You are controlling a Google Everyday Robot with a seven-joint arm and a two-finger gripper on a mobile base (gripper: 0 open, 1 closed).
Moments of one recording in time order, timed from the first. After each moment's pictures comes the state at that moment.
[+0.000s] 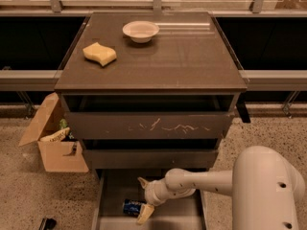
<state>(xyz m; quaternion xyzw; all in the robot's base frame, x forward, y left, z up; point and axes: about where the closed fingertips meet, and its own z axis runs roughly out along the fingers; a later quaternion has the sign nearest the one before) 0.493 0.057 0.272 -0.65 0.66 0.26 0.28</state>
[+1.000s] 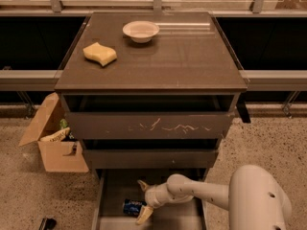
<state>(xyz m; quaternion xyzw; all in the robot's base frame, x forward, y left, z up) 0.507 0.064 0.211 -0.63 0.65 0.29 0.31</state>
